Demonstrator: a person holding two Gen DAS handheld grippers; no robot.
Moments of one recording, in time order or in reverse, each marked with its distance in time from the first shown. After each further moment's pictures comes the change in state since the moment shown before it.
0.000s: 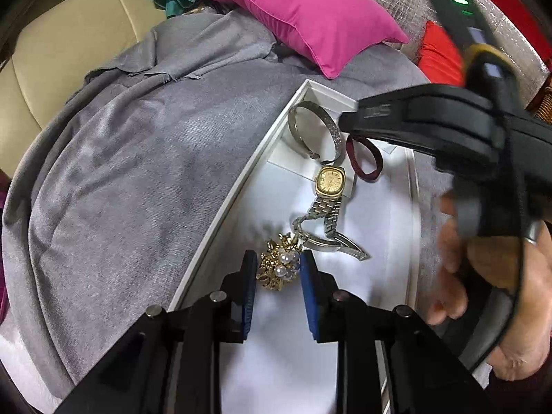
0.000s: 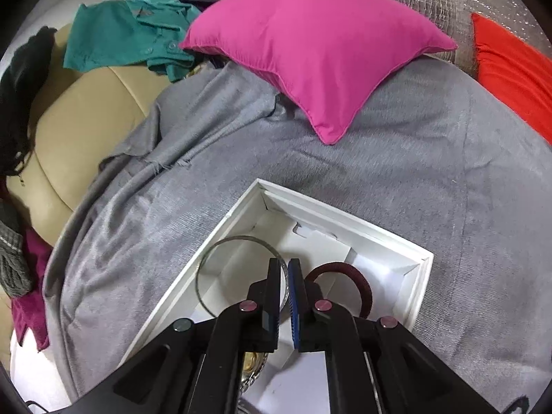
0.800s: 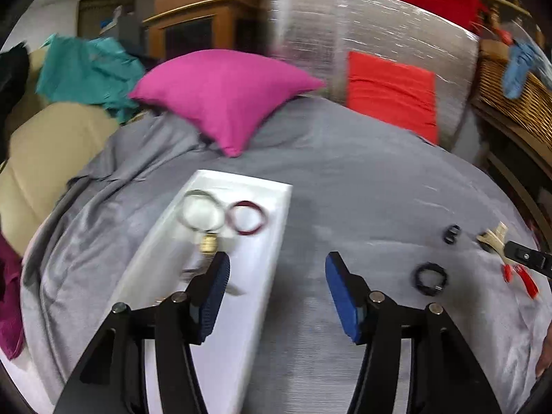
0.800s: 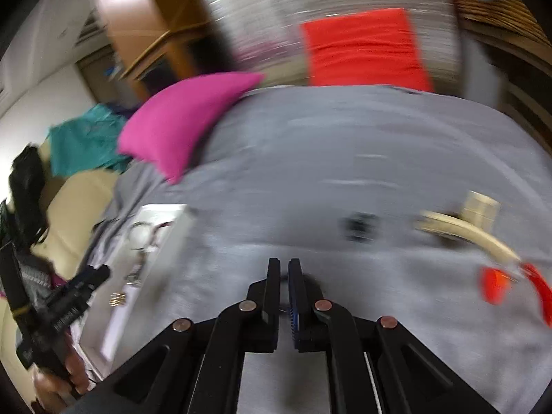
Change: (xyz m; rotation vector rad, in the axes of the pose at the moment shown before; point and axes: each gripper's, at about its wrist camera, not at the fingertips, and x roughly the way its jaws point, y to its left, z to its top) left arm -0.070 -0.129 -0.031 0.249 -0.292 -0.032; right arm -0.247 -0.250 -0.178 0.354 -0.212 -0.146
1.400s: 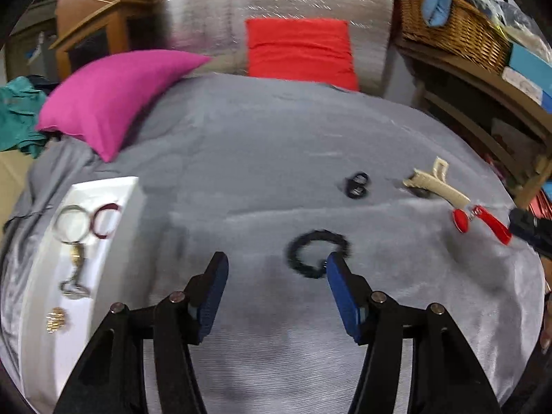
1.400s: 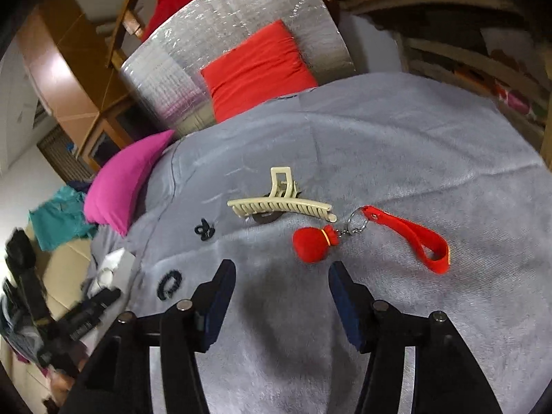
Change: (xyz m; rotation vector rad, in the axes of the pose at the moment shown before) left arm 0.032 -0.137 -0.020 0.225 0.107 -0.180; right arm -0.056 -0.159 -0.036 0.281 -0.107 0.023
